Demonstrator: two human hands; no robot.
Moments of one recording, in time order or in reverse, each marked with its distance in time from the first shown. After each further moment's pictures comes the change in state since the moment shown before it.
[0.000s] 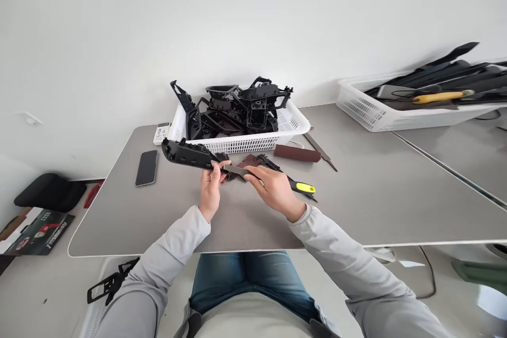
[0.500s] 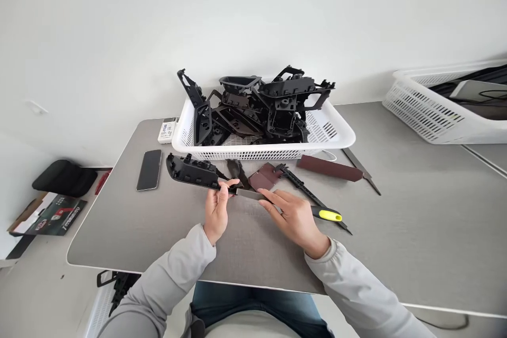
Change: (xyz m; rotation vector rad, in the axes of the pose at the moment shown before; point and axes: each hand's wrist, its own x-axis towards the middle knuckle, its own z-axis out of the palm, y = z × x) left_hand -0.003 -0.021 -0.023 0.264 0.062 -0.055; right_hand -0.013 0.021 0.026 0.056 0.007 -0.030
